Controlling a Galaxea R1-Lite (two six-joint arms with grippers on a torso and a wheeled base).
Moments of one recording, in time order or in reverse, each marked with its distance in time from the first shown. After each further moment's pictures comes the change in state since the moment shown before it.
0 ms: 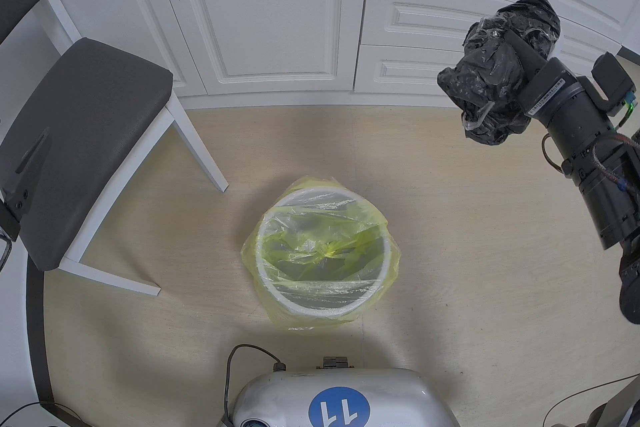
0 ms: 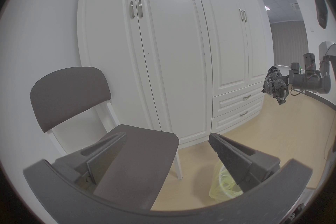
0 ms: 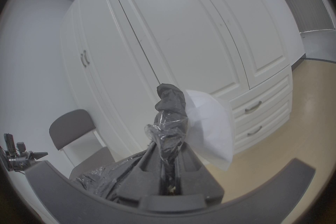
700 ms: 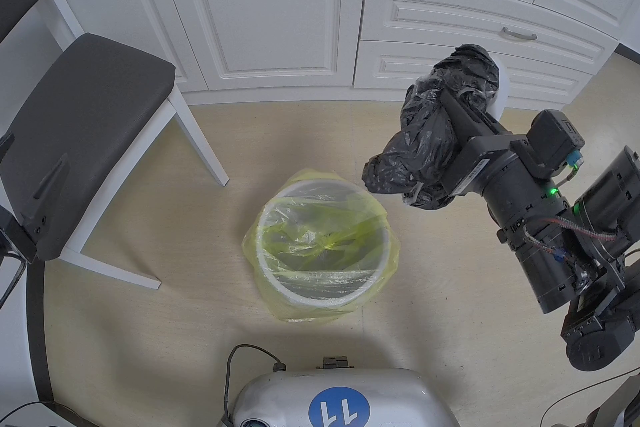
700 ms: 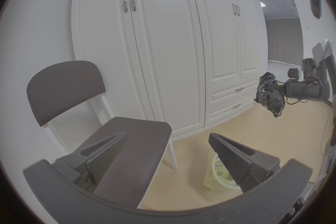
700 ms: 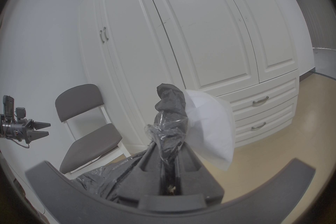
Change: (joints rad) left arm -0.033 0.014 0.047 0.003 -0.006 0.018; right arm 0.148 0.177 0.095 -0.210 -0.069 -0.173
